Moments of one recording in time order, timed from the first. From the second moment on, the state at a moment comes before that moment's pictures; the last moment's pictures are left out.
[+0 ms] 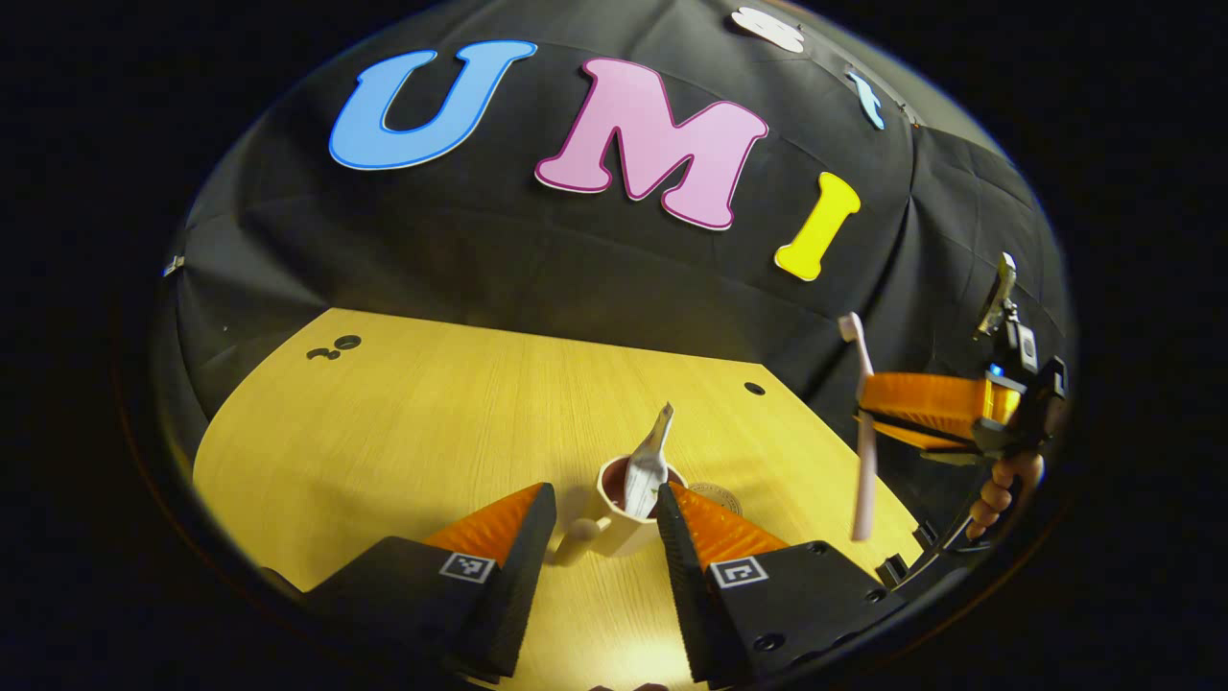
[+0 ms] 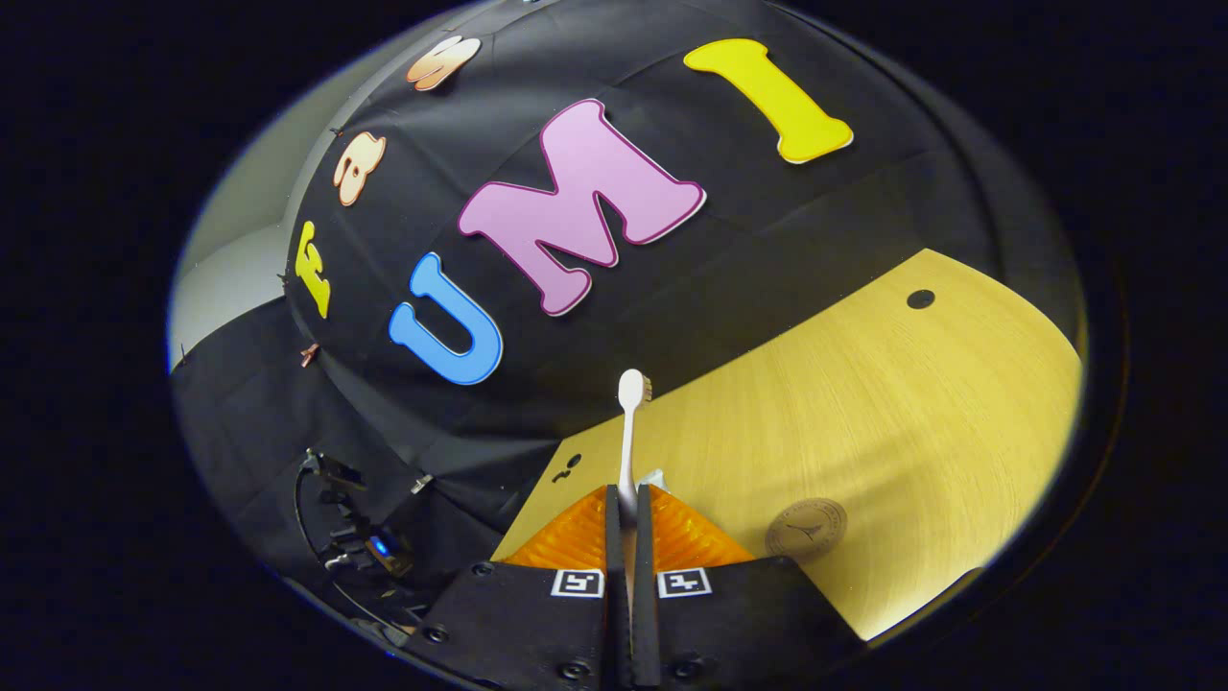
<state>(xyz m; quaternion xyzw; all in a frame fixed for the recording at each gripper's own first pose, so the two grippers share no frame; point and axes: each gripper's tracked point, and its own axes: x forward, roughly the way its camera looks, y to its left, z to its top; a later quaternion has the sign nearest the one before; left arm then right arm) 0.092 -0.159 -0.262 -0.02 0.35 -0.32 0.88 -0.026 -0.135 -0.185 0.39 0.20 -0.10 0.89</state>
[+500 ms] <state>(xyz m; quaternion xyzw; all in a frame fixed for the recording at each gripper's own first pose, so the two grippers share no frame) 0.066 -0.134 -0.248 -0.04 0.37 -0.31 0.87 0.044 -0.139 -0.234 0.37 0.17 -0.12 0.90</state>
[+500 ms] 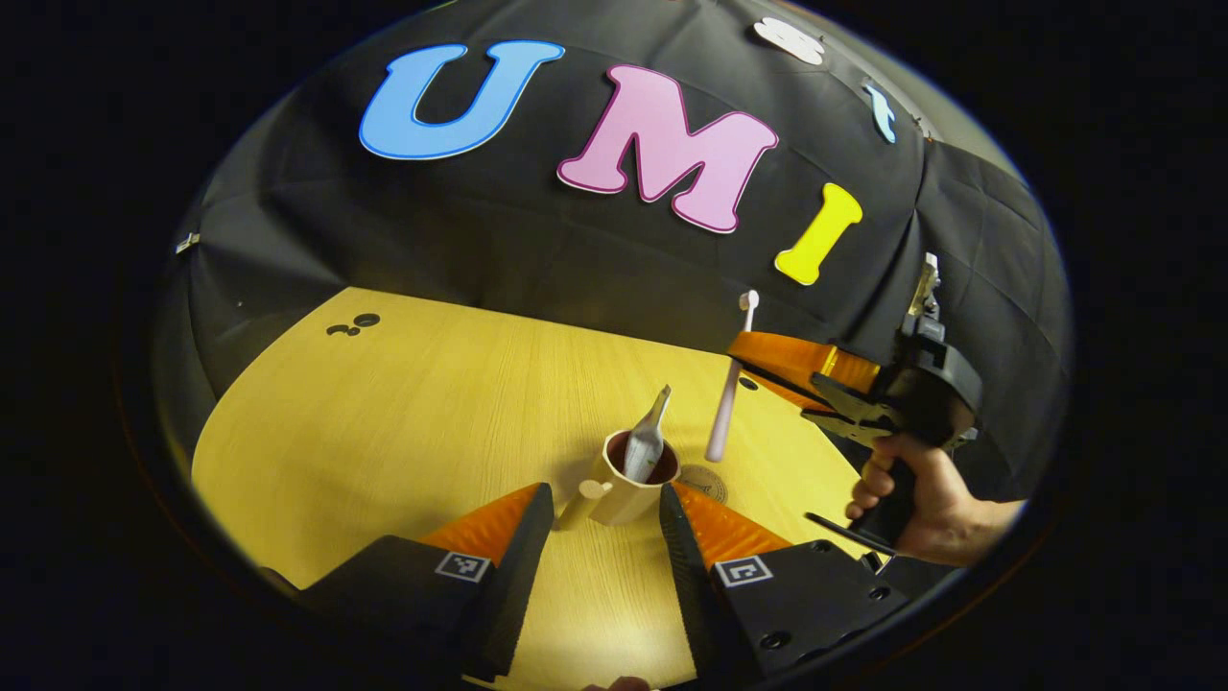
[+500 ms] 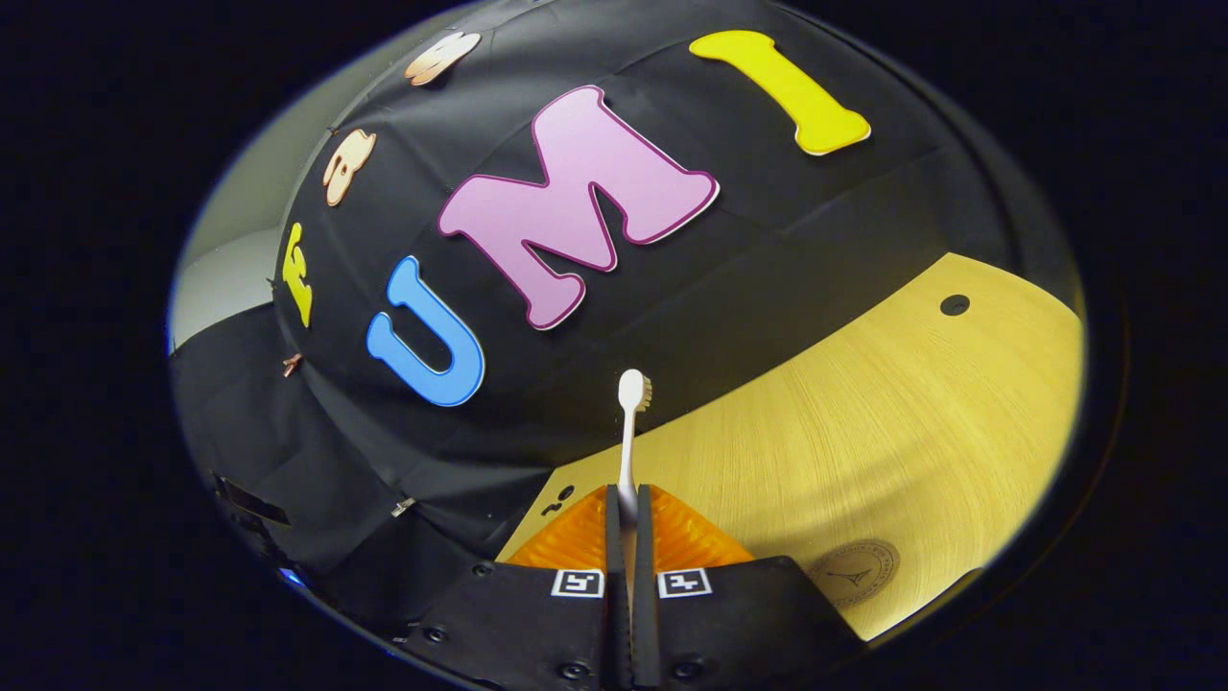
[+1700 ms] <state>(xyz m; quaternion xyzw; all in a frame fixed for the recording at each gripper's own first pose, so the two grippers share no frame) 0.026 -0.109 -0.251 -0.02 0.38 -0.30 0.88 0.024 -0.111 -0.298 0.29 0.18 -0.17 0.93</state>
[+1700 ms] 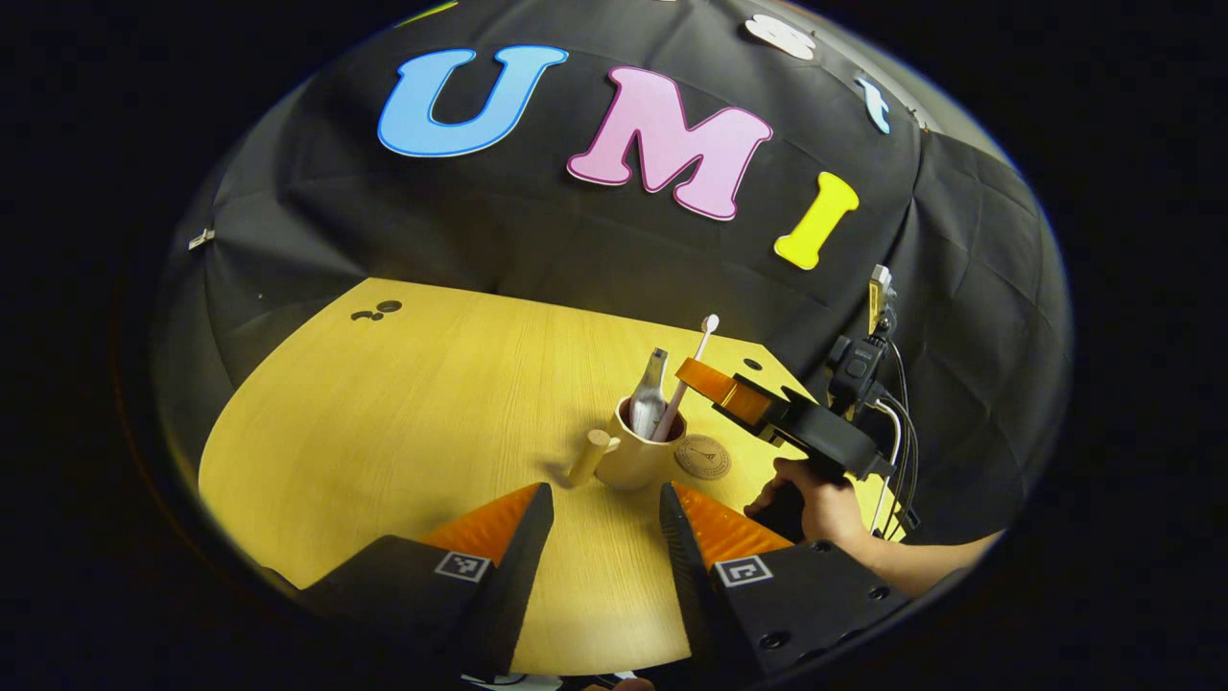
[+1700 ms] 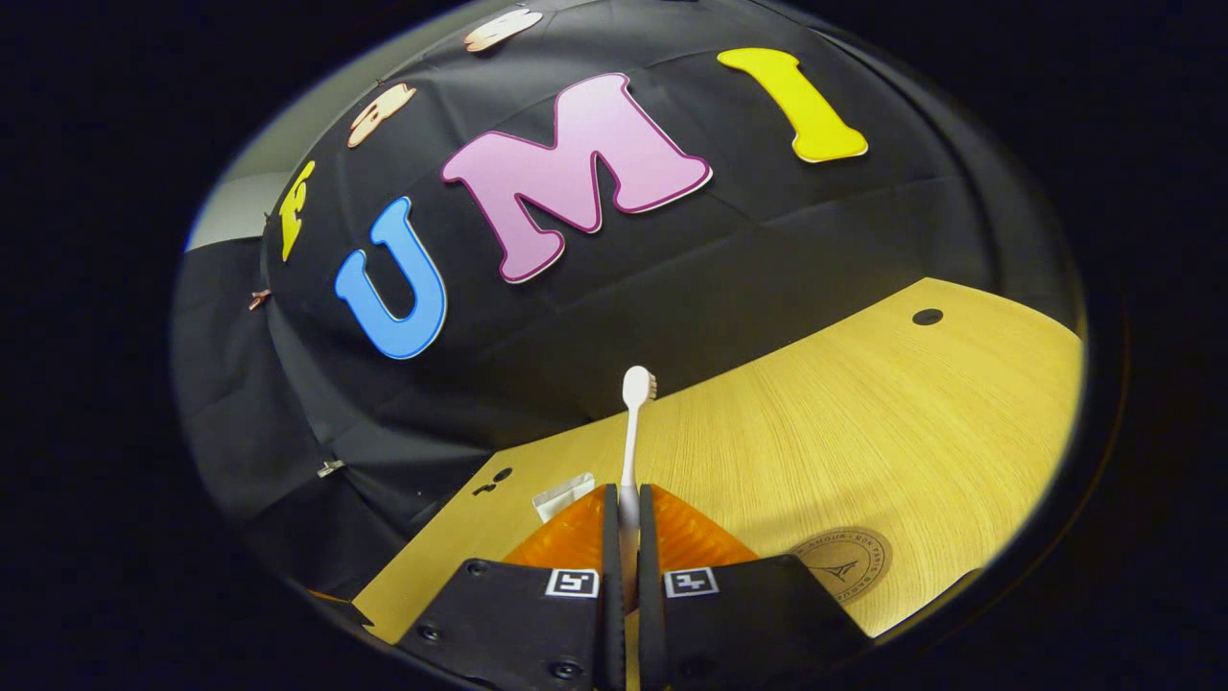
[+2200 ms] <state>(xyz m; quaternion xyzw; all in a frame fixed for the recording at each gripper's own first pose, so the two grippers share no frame) 0.034 -0.111 -0.262 0.00 0.38 -0.29 0.88 -0.012 -0.073 -0.296 0.30 0.25 -0.09 0.92</state>
